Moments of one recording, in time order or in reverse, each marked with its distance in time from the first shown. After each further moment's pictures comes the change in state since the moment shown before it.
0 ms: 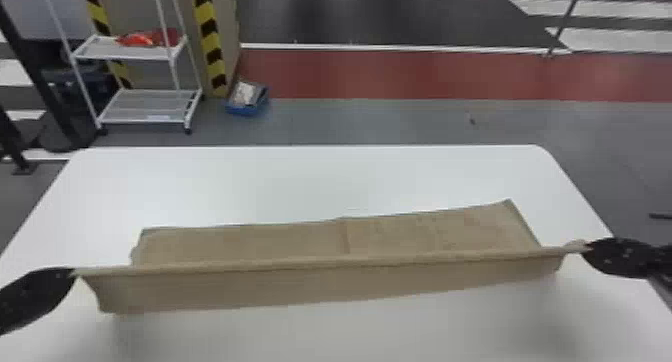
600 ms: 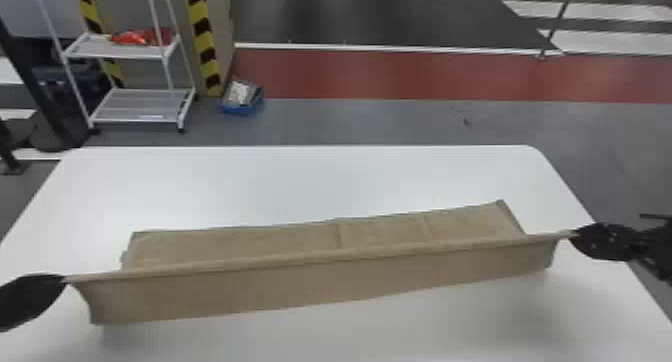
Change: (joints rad) left arm -0.092 0.024 0.031 0.055 -0.081 0.015 -0.127; right arm -0.069 -0.007 0.044 0.009 0.050 0.046 0.000
